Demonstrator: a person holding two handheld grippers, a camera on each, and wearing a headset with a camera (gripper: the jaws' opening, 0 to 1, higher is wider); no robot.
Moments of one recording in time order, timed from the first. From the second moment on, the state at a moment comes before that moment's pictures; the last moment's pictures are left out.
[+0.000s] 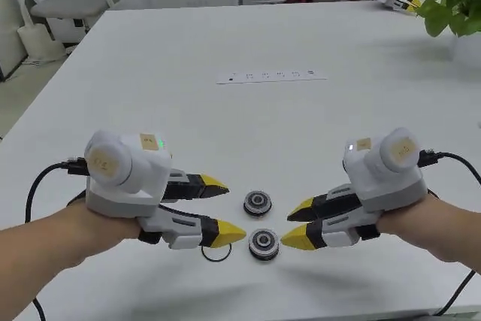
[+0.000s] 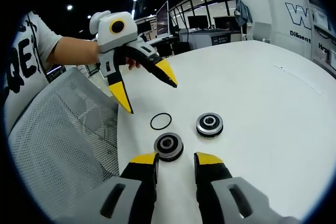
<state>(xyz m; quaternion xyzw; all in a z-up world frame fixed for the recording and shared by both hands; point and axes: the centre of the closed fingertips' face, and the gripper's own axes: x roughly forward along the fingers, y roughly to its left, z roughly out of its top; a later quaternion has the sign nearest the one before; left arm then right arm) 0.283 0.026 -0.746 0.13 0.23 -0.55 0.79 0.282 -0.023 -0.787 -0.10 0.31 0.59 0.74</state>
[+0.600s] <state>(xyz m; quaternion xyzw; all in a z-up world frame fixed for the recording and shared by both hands) 0.274 0.006 -0.772 0.15 0.25 -0.57 0.77 0.272 -0.017 -0.809 -0.12 0.33 0.60 0.72</state>
